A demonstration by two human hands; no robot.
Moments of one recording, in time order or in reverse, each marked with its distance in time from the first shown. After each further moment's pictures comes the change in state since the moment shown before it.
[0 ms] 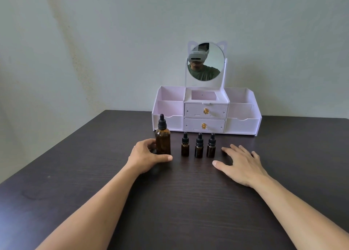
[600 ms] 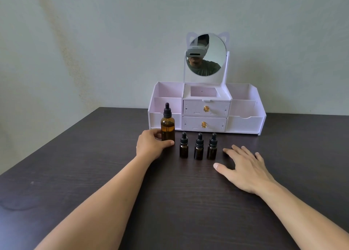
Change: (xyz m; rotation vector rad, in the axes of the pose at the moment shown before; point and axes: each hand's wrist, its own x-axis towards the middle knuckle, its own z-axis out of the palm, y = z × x) left_hand 0.052 0.018 0.031 0.044 0.202 -0.020; right_hand 0.001 0.001 0.003 0.009 0.006 -0.008
